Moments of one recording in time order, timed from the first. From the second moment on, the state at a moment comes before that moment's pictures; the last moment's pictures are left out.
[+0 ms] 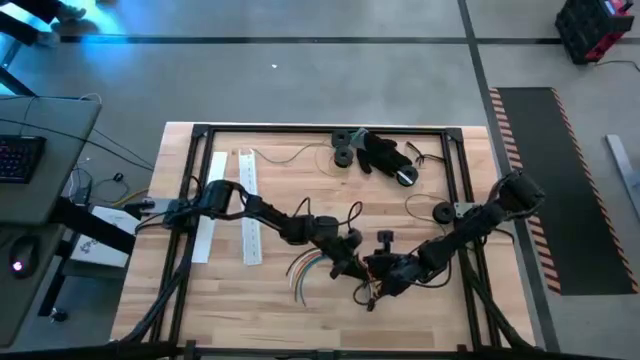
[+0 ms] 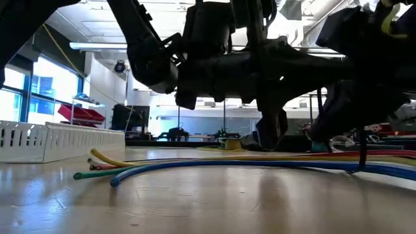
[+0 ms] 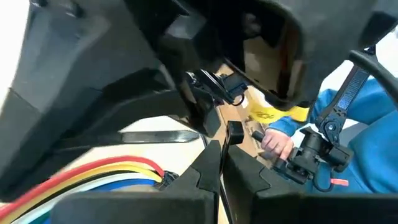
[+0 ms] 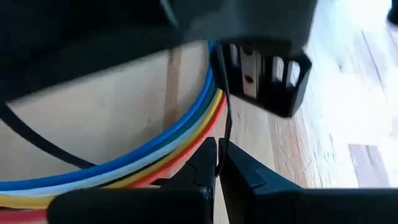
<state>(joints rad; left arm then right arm) -0.13 2.31 1.27 0.91 0.55 -0.86 0.60 1.66 0.74 -0.09 0.59 0.26</state>
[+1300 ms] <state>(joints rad) -0.13 2.31 1.27 0.91 0.54 -0.86 0.65 1.66 0.75 -0.11 0.64 0.21</state>
